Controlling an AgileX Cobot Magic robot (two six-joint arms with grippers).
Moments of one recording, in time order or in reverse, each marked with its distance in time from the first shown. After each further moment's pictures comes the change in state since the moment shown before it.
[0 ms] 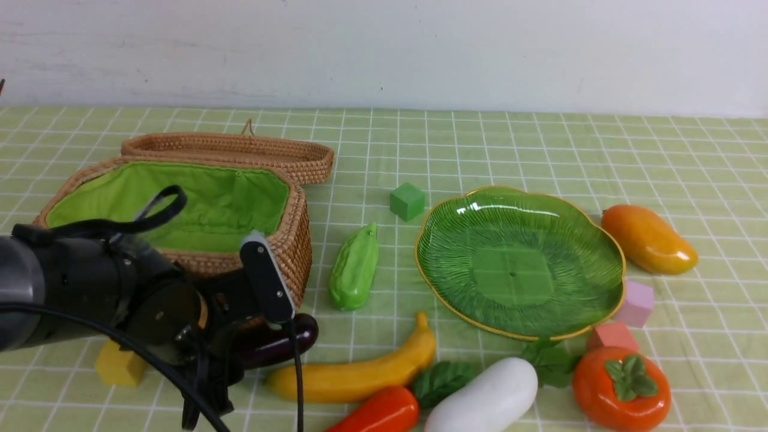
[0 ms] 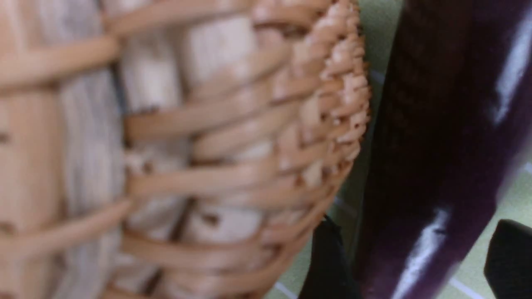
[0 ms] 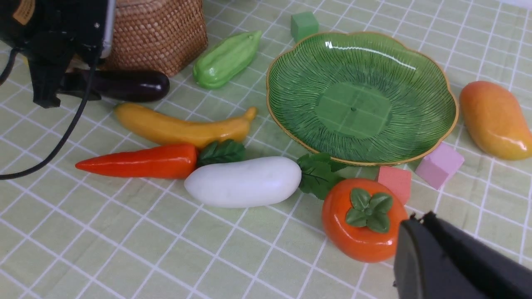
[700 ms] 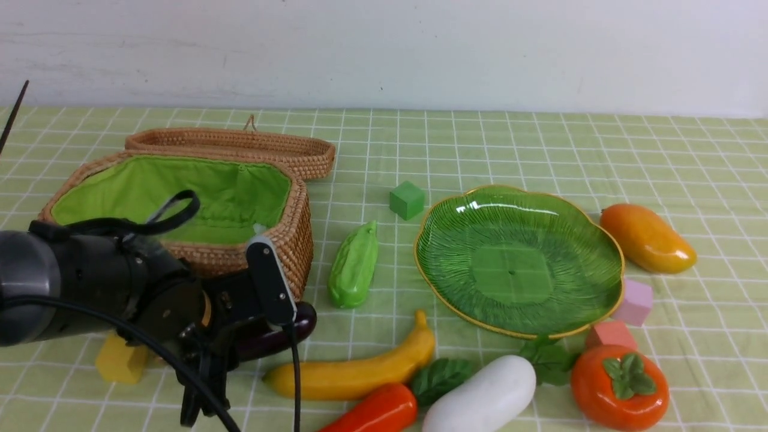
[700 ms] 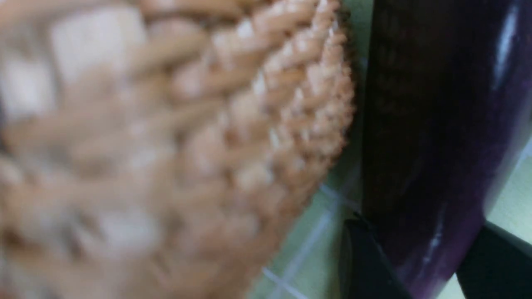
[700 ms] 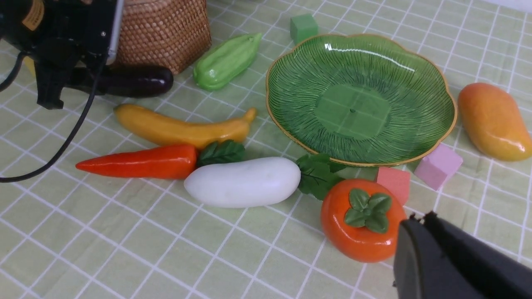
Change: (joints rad) right arm 0.000 0.002 0.000 0.001 -0.004 0.000; left arm 0.000 0.013 -0.014 0.035 0.025 0.005
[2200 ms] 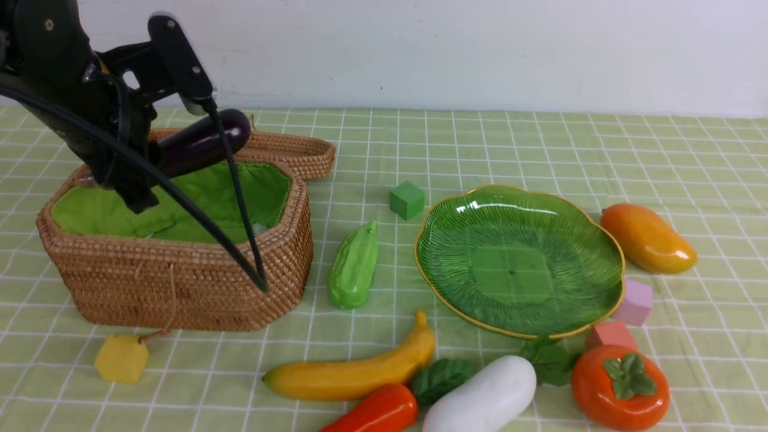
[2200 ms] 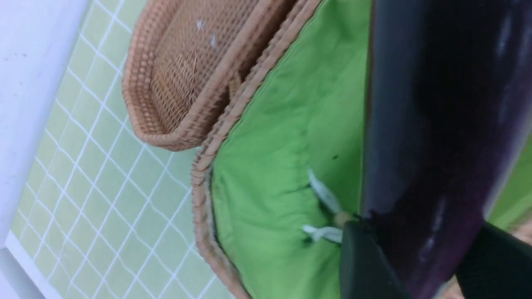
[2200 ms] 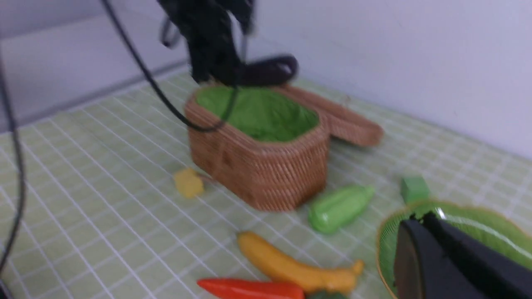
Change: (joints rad) right arm 0.000 0.005 0.000 0.585 -0.175 -0.491; left arm 0.230 -0.035 -0.600 -0.188 0.421 0.348
